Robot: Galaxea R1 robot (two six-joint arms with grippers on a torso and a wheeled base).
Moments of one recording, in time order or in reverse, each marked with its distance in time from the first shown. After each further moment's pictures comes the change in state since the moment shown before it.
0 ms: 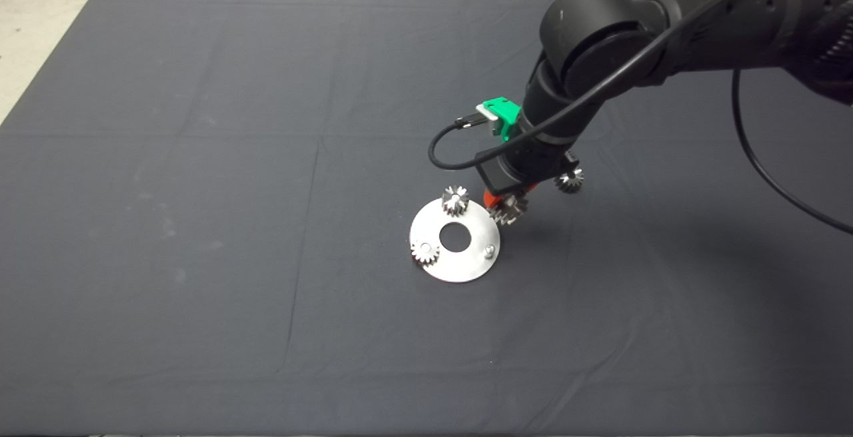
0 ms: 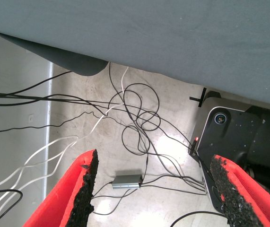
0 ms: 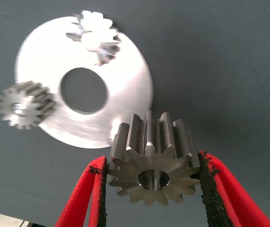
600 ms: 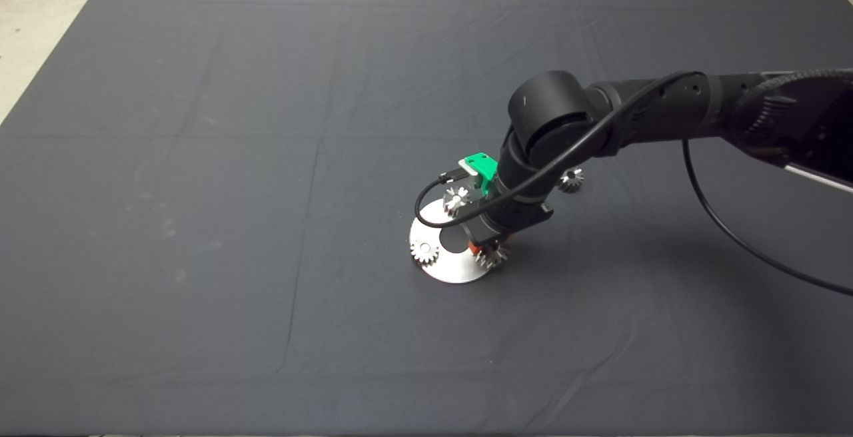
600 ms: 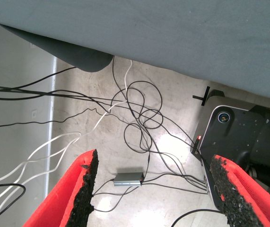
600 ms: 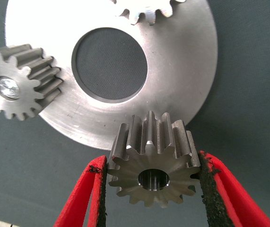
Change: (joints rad) left arm 0.000 -0.029 0.000 0.000 0.005 0.013; right arm -0.155 0.060 -0.003 -0.107 -0.010 0.000
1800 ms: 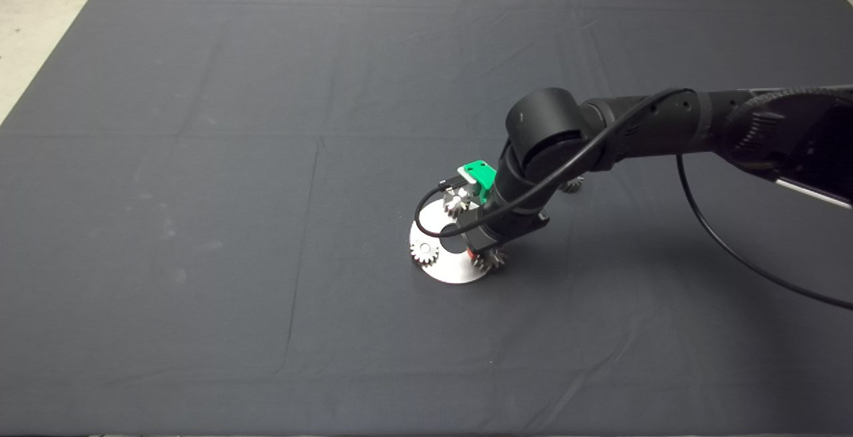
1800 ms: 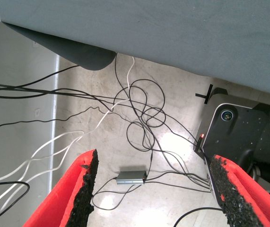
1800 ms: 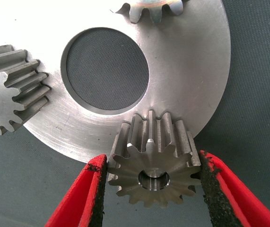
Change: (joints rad) left arm 0.000 -0.008 0.000 0.000 0.011 0.014; right arm -0.055 0.000 0.000 -0.055 -0.002 -0.002
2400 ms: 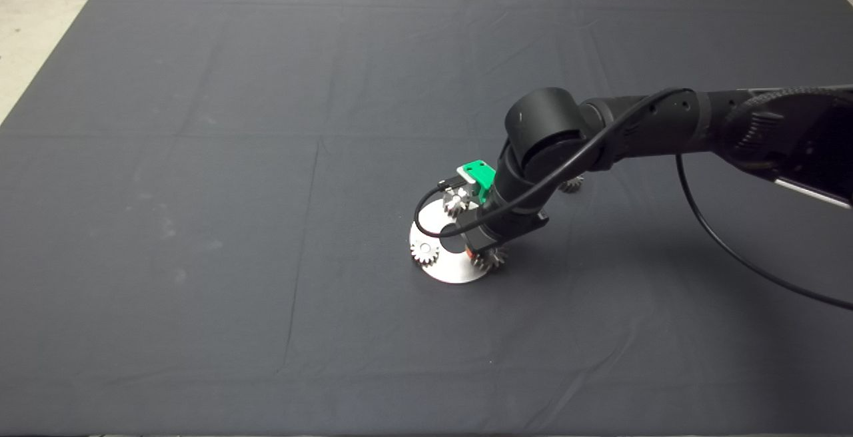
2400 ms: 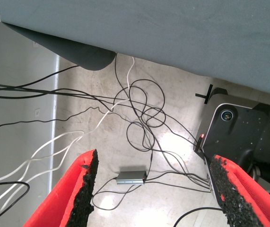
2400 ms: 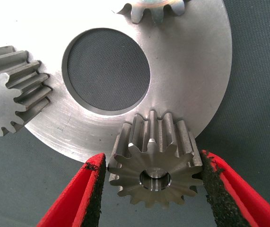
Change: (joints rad) left arm 0.000 0.000 0.000 0.000 0.000 0.000; right arm 0.000 0.001 -0.001 0.000 0.001 -0.005
